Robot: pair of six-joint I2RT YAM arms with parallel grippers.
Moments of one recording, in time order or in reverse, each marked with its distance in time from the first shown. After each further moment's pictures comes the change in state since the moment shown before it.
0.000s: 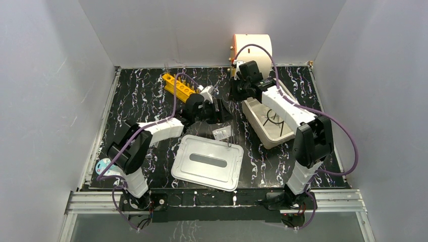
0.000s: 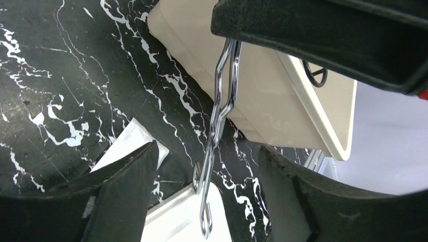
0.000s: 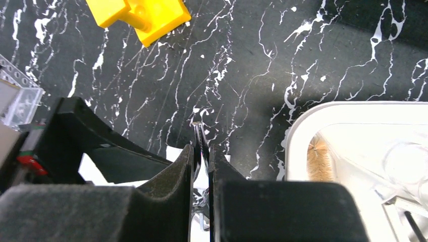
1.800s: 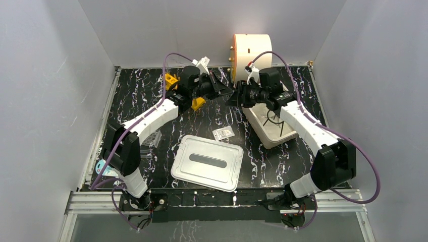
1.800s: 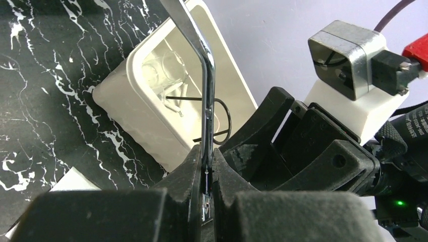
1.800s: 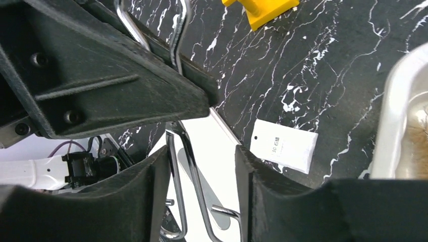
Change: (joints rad) left arm 0.039 -0.028 0.396 -0.286 0.031 -0.170; right arm -0.091 -0.307 -0.298 0.187 -0.388 0.214
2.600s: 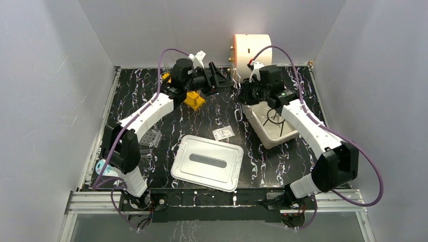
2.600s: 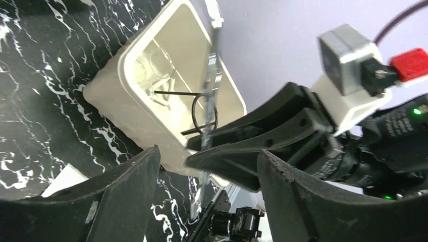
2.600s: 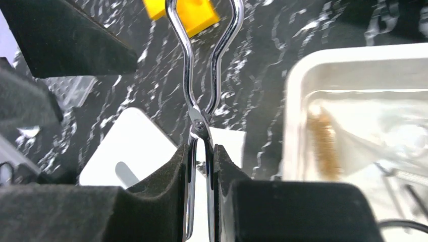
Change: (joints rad) left arm 0.072 0.020 0.079 -0.076 0.140 -0.019; right arm 0.021 0.007 0.067 -0.106 0.229 -0.164
